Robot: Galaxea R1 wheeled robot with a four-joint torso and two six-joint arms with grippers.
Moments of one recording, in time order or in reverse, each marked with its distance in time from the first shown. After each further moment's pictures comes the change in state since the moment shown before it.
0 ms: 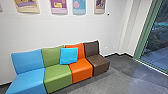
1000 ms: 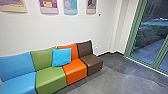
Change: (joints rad) left arm -0.005 0.004 -0.002 0.000 -0.006 0.000; right arm -0.003 -0.002 -0.003 -0.002 -0.004 0.000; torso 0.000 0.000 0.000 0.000
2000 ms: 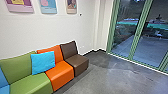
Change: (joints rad) left arm 0.002 0.039 -0.061 0.001 0.014 0.000; right arm 0.000 0.019 -0.019 0.000 0.001 0.000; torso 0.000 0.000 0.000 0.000
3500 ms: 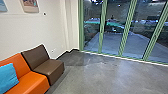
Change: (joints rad) left arm 0.000 0.024 -0.025 0.001 0.002 0.000; right arm -0.003 0.124 -0.110 -0.006 -0.015 -0.007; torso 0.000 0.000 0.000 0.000
